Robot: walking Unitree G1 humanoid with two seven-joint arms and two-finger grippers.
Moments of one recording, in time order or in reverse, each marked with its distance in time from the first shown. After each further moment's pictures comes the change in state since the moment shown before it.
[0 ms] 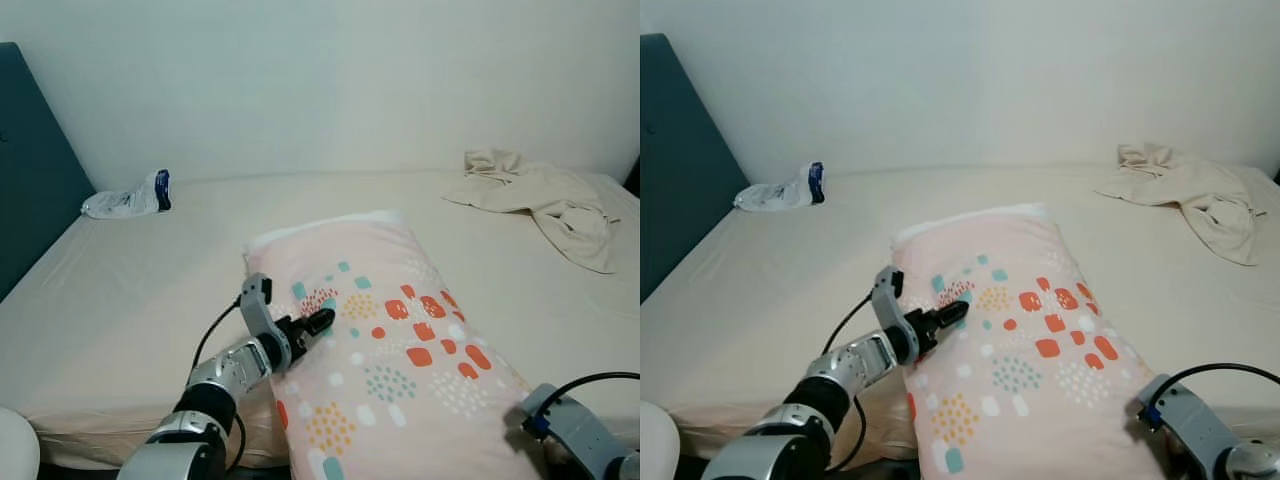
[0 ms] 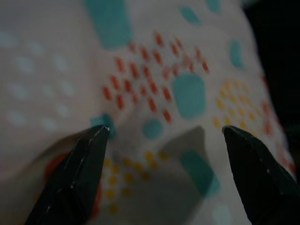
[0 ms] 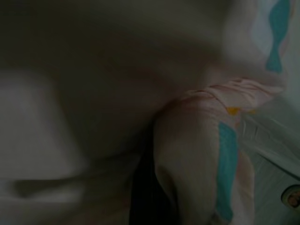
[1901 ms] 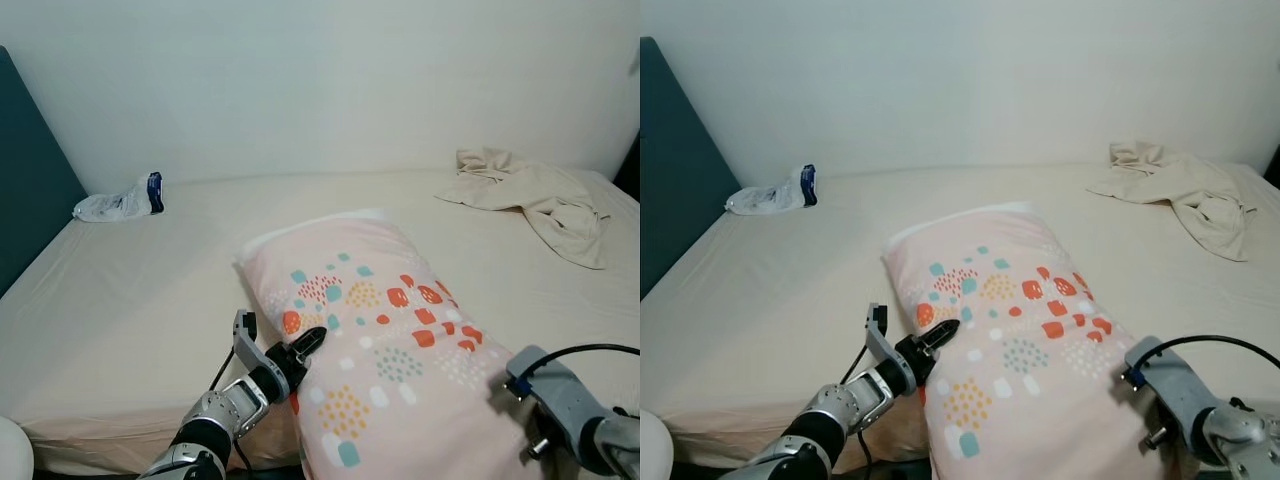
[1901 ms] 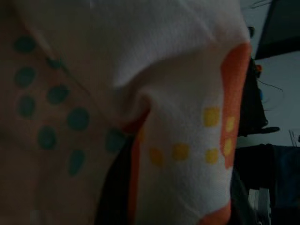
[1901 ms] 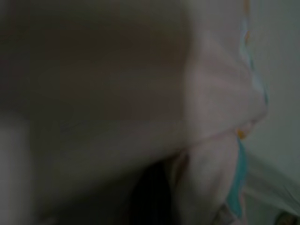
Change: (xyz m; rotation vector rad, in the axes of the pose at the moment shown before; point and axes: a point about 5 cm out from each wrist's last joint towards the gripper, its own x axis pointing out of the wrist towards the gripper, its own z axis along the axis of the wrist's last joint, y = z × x) left arm -0.013 0.003 -0.030 -0.390 -0.033 -0.269; right arm 0.007 -0.010 0.045 0.044 -0.211 -0.116
